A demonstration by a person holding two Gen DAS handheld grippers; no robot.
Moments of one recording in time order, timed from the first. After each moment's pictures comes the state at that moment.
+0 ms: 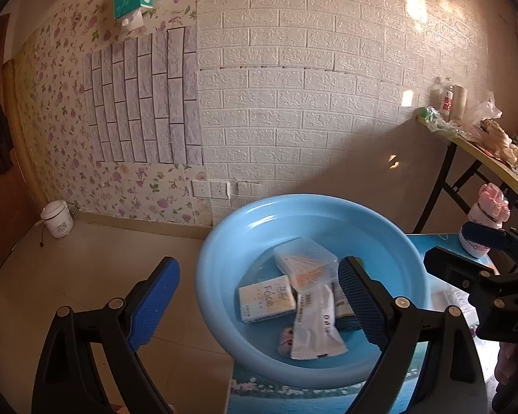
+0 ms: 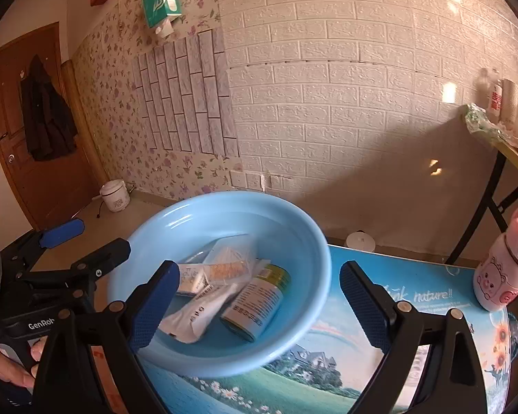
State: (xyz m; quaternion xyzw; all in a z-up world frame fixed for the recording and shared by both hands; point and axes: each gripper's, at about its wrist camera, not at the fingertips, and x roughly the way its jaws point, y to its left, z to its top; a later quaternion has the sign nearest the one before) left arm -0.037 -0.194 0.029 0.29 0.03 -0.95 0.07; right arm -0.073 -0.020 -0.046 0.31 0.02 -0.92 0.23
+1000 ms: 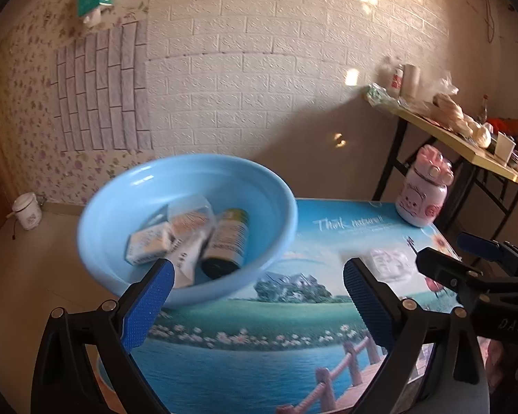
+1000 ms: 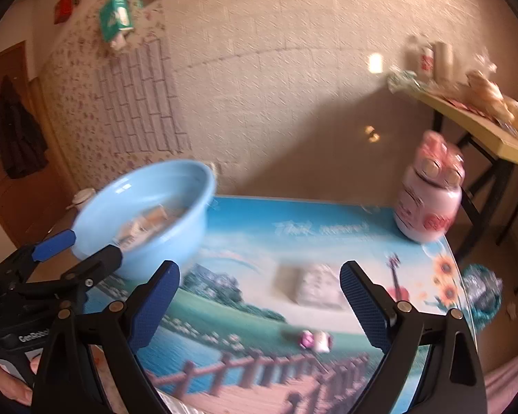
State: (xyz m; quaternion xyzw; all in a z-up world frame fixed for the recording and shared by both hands) left arm -0.002 -0.061 0.000 0.31 0.04 -0.95 0.00; right arm -0.005 0.119 -0.071 0.34 -0.01 -0.93 0.14
